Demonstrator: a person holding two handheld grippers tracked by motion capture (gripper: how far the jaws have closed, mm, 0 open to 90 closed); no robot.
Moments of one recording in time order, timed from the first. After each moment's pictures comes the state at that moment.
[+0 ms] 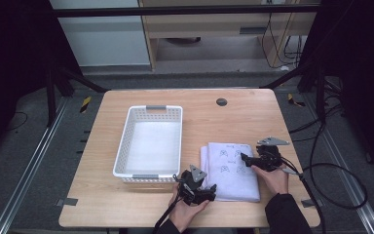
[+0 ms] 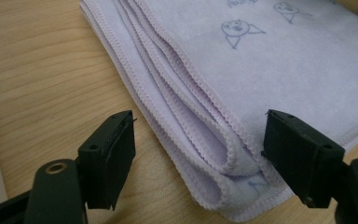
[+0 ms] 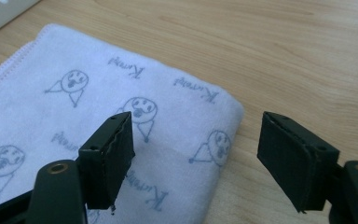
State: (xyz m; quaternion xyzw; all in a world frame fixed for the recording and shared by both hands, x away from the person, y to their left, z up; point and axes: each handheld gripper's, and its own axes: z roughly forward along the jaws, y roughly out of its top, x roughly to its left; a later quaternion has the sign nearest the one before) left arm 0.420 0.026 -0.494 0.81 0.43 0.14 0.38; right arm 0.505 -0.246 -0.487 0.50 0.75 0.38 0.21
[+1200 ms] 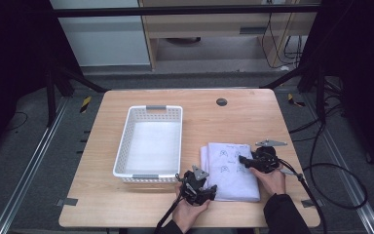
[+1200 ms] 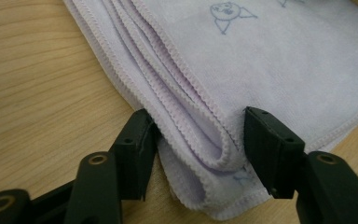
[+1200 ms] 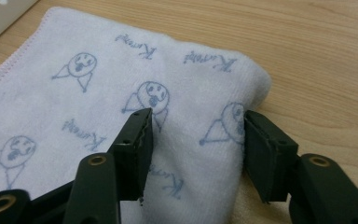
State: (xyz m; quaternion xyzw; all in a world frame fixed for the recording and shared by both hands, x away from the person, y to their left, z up) left arm 0.422 0.021 -0.497 0.81 0.44 0.11 0.37; right arm 0.507 -0.244 -0.502 0.52 0.75 0.38 0.15
